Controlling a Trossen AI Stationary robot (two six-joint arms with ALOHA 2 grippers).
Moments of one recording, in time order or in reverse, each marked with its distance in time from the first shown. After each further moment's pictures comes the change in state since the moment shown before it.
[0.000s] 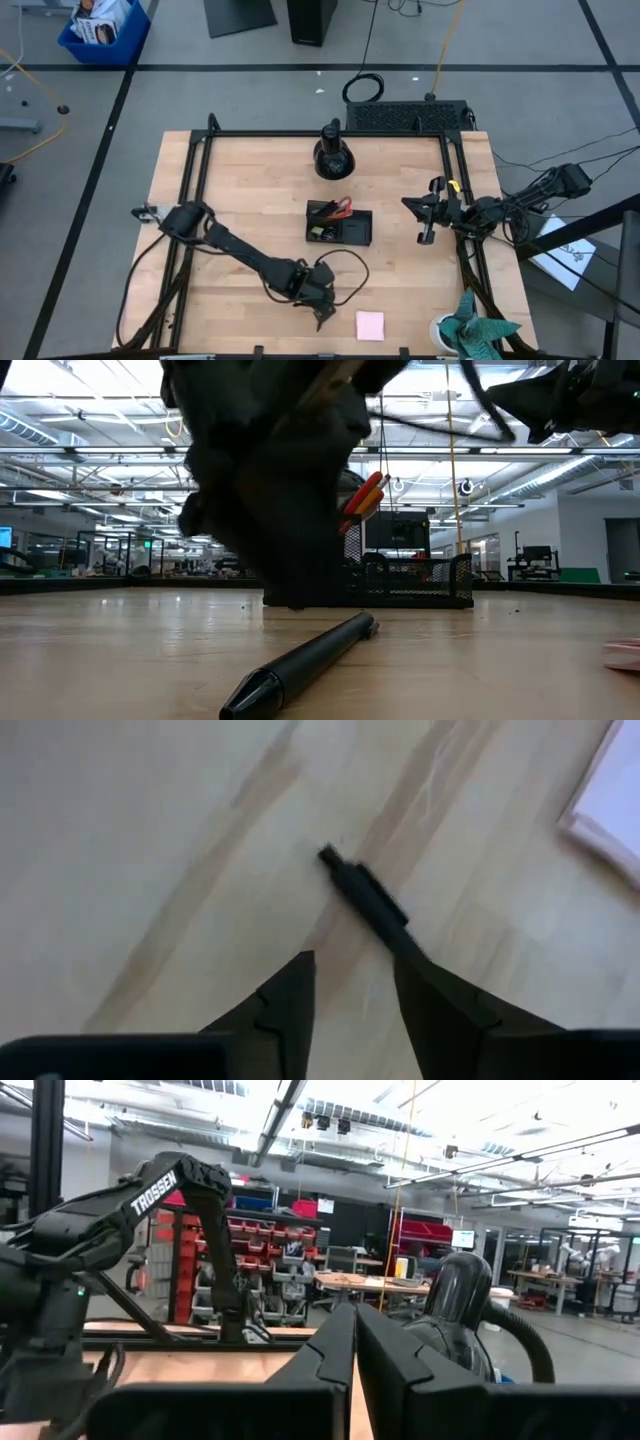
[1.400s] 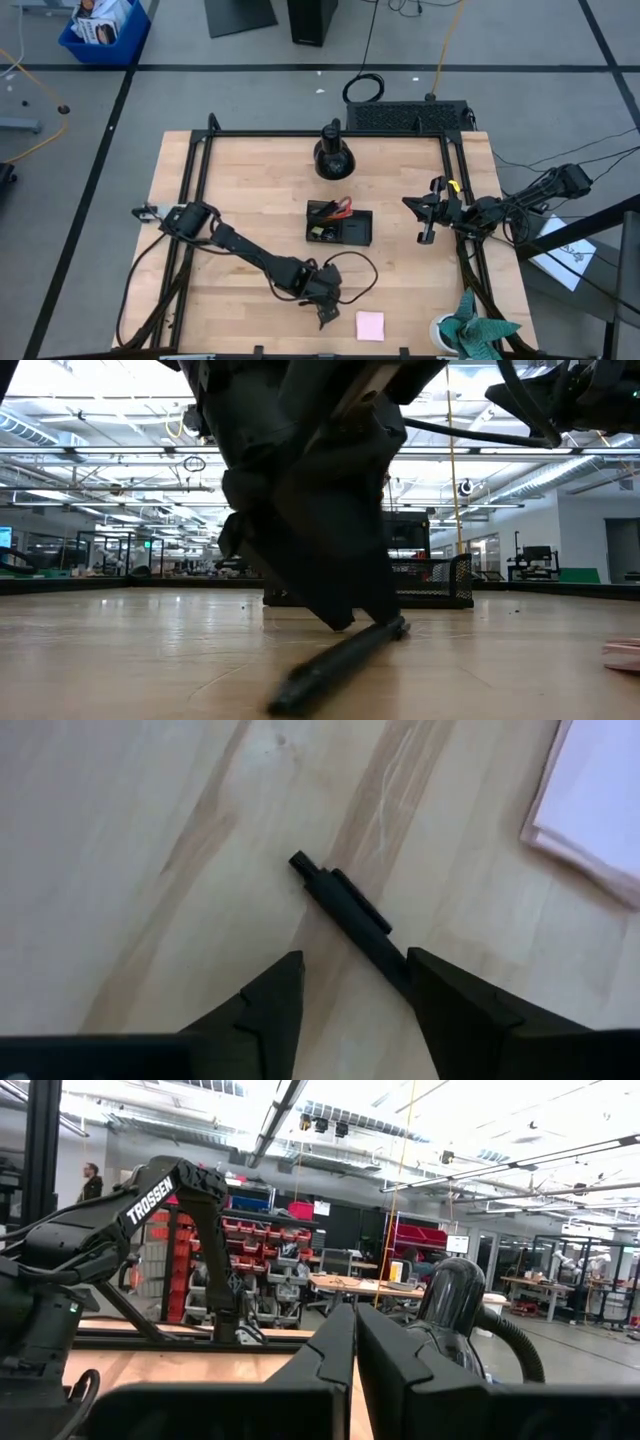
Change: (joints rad) left arm 0.031 0.083 0.005 0.037 0.059 0.137; right arm 0.000 -0.001 0.000 0.008 0.005 -0.027
